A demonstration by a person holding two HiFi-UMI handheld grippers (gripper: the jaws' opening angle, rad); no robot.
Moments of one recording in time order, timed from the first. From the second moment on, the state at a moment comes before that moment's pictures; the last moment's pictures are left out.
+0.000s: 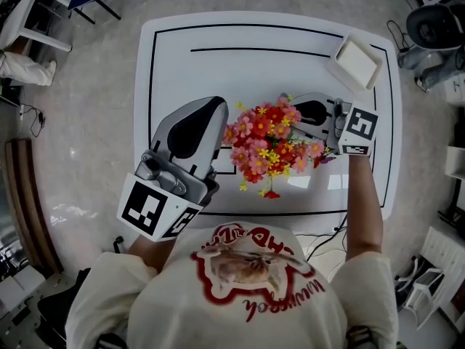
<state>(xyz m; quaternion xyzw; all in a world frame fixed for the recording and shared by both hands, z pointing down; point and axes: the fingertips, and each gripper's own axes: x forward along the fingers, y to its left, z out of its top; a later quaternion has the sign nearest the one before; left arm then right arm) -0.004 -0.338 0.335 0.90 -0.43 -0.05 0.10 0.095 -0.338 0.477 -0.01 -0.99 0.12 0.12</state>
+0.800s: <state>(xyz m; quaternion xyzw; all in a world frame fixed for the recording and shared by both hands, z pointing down) 0.001 -0.297 0.334 0.90 -0.43 -0.05 0.09 0.123 -0.303 0.477 0.05 -0.99 0.11 0.11</state>
